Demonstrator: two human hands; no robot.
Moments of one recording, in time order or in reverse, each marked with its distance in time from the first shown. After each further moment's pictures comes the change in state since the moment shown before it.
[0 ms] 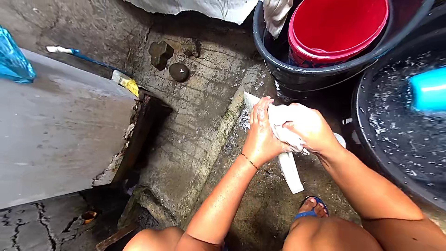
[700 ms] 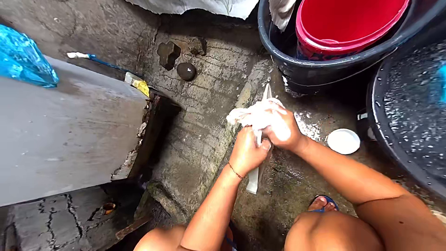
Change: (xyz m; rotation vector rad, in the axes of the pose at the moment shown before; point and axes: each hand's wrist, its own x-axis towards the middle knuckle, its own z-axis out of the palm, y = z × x) left_hand -0.035 -0.004 -0.044 -0.006 -0.065 -0.168; right_hand 0.033 0.037 0.063 -0.142 0.073 -0.650
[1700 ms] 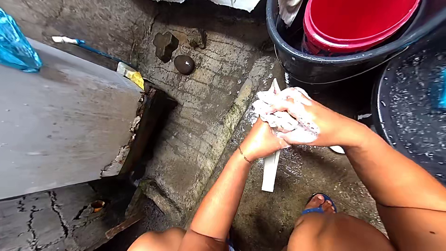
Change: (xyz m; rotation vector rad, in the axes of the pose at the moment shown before) left_hand 0.026 -0.001 0.010 -0.348 -0.210 0.081; right_hand 0.032 -0.031 -0.067 -0.108 -0.542 0.109
